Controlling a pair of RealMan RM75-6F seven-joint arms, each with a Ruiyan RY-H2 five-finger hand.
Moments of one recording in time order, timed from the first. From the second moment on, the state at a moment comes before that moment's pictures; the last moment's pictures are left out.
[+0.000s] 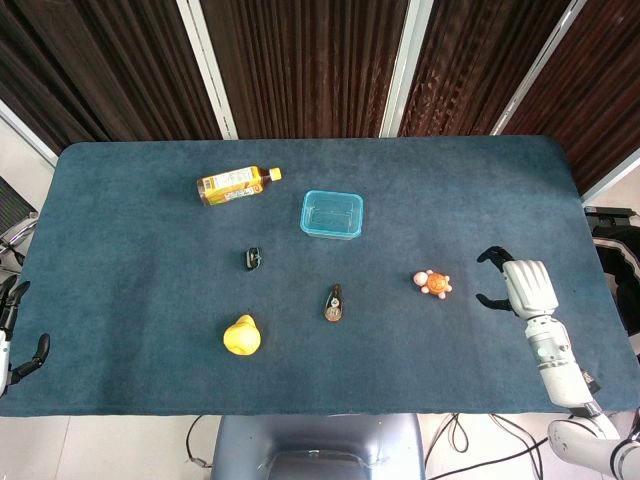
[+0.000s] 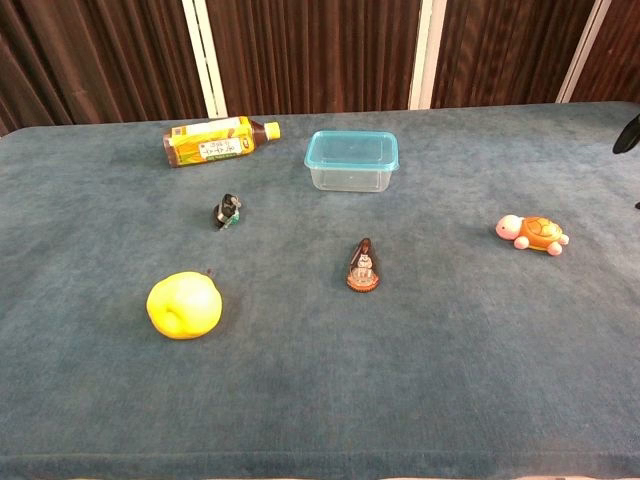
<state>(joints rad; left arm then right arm) -0.08 -1.13 -0.10 -1.54 1.48 1.58 -0.07 0.39 -1.40 0.19 -1.19 -1.37 1.11 0.09</state>
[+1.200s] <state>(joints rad) -0.06 -1.09 -0.06 -1.50 1.56 1.61 -0.21 0.57 -1.78 0.17 -0.68 -1.35 0.96 0.23</state>
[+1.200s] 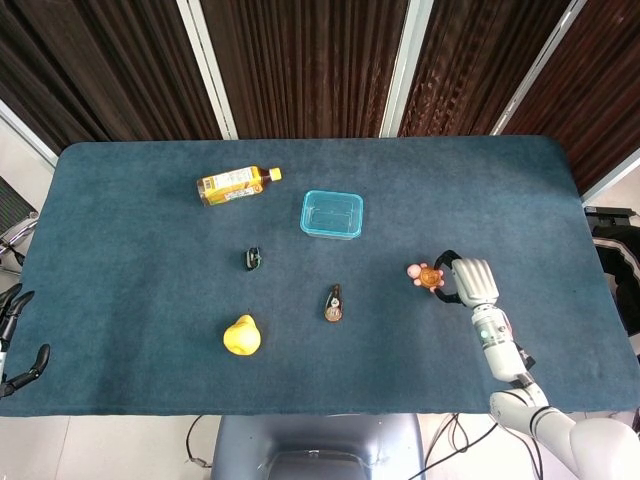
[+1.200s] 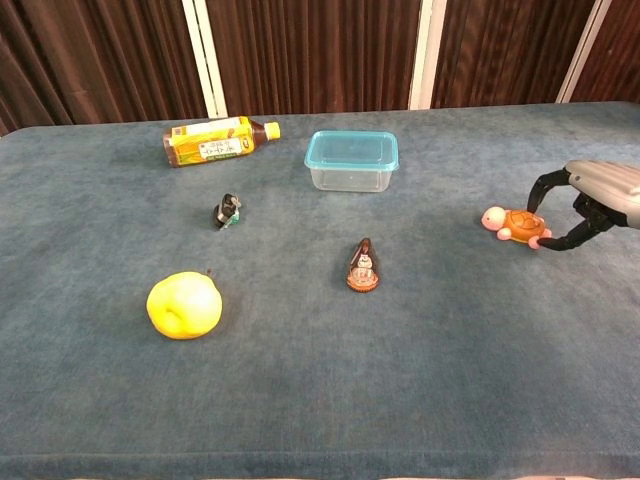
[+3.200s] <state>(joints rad) -0.07 -1.08 -0.04 -1.51 1.58 1.57 -0.21 0.56 -1.82 0.17 -0.65 -1.37 1.02 0.38</state>
